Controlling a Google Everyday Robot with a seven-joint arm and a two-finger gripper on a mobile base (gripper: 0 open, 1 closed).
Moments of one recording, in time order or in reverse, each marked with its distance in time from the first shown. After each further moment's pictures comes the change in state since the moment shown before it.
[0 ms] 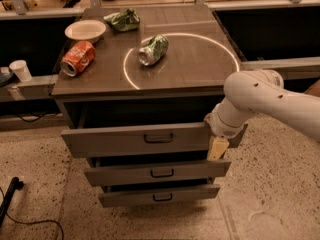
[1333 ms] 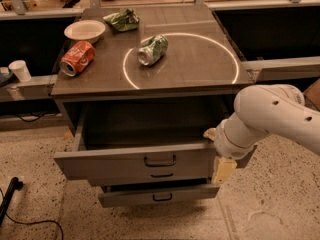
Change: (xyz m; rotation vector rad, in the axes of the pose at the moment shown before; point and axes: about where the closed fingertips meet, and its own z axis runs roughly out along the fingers) arm -0.012 0.076 -0.033 -0.011 -0.032 -0.042
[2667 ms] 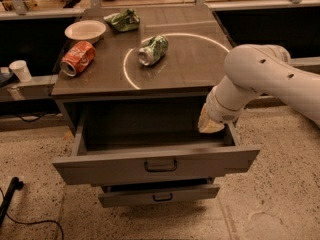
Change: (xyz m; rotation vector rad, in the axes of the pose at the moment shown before) arm -0.024 -0.083 -0.031 0.036 -0.010 -0.033
